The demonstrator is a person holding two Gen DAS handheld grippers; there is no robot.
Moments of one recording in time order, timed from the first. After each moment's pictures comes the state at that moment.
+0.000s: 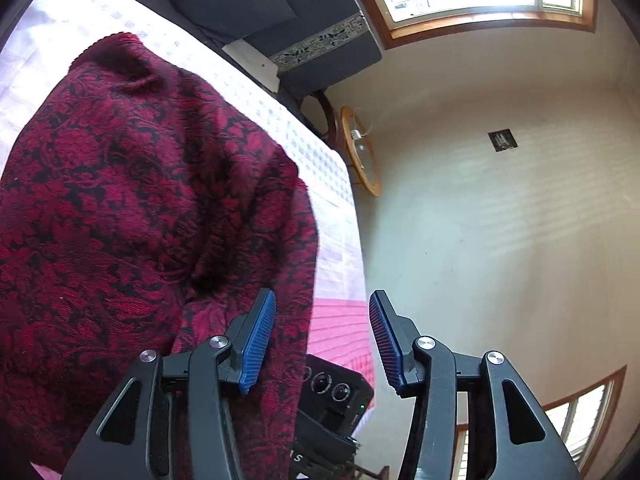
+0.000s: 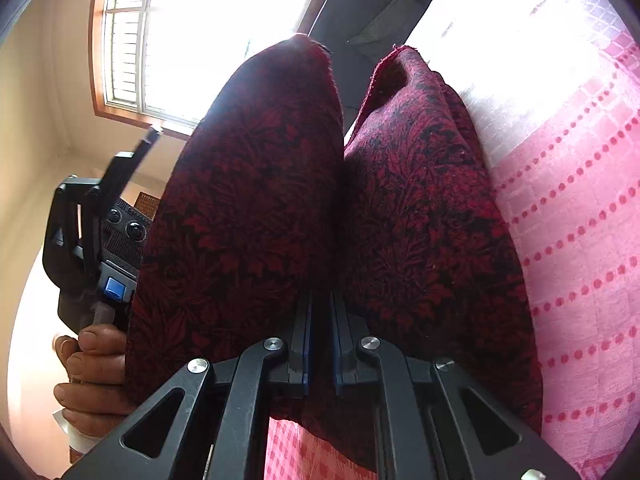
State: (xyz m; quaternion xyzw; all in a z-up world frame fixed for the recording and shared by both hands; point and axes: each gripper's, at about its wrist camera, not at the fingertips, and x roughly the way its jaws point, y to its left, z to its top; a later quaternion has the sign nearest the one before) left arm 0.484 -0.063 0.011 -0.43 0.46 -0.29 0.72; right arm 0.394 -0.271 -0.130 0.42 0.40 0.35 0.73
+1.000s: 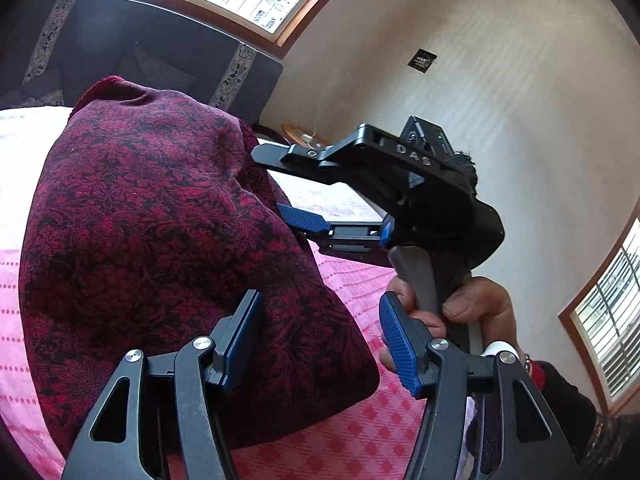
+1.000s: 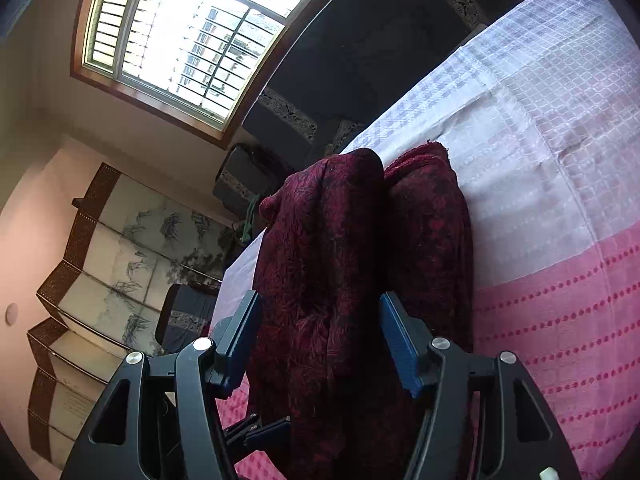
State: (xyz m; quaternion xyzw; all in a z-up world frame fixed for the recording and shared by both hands) left arm 0.363 -0.064 -0.033 -0.20 0.34 -0.36 0.85; right arm 0.436 -0.296 -0.063 0.31 0.45 0.31 0.78
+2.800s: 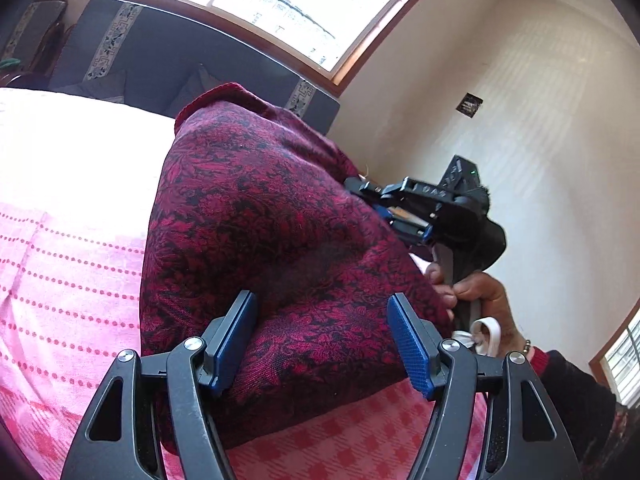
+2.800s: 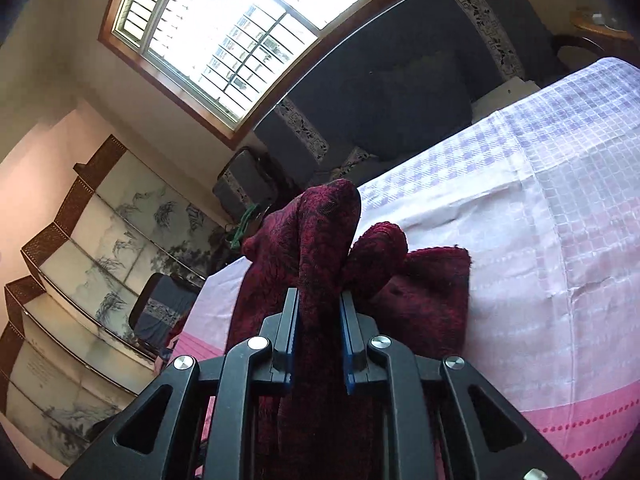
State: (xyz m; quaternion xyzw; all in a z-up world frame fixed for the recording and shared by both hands) left arm 0.355 -0.029 -0.080 -0.23 0.30 -0.27 0.89; right arm 0.502 -0.309 -0.057 0.24 0.40 0.32 0.82
